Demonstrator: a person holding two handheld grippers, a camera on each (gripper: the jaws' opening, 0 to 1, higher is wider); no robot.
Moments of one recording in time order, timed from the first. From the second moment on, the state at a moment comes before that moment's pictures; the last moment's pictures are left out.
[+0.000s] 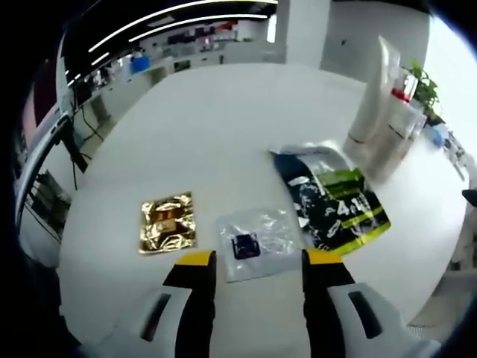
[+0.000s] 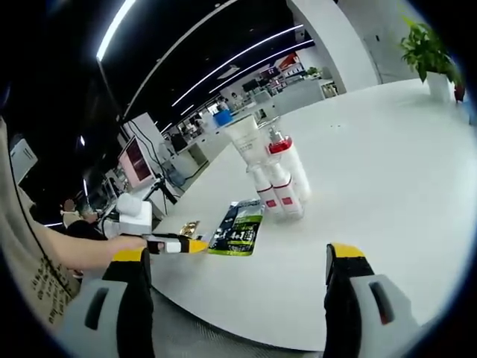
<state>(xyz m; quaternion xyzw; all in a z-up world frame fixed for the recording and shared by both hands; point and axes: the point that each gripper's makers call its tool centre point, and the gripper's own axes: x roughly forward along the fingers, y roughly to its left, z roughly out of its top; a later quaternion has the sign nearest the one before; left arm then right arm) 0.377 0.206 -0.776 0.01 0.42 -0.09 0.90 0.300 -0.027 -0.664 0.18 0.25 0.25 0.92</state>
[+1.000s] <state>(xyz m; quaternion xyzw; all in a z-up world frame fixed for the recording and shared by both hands) 0.333 0.226 -0.748 0.01 0.40 -0.15 0.90 0.295 -0.018 -0.664 0.15 0.26 0.27 0.91</state>
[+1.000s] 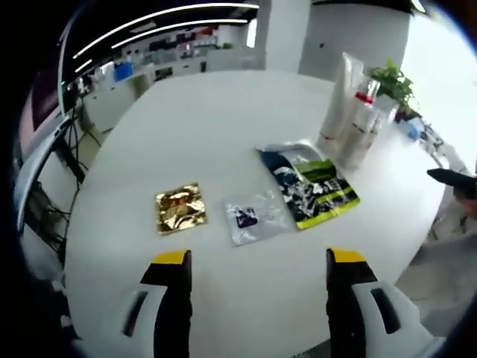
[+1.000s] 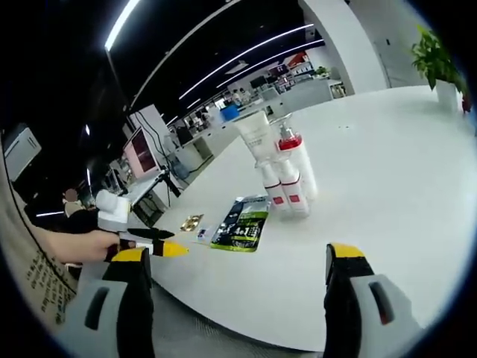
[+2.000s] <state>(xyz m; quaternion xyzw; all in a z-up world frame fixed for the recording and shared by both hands) 0.304 0.239 -0.707 -0.04 0.35 -0.23 0.91 0.292 -0.014 -0.666 0.13 0.26 0.29 0.91</state>
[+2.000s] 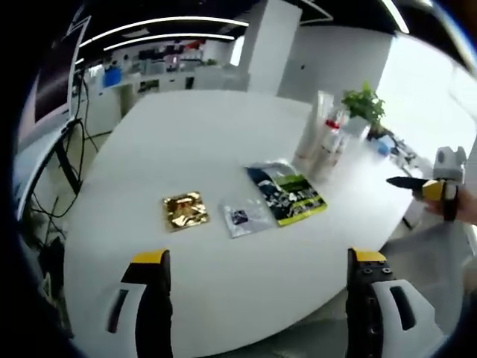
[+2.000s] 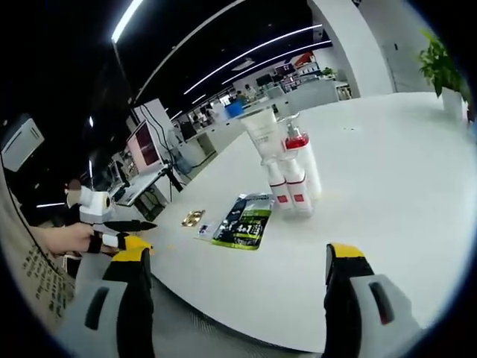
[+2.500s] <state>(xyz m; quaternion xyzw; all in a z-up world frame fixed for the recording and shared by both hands) 0.303 0.245 -0.693 -0.05 0.33 -0.23 0.91 0.292 -0.012 -0.664 0.14 0.25 0.29 0.91</state>
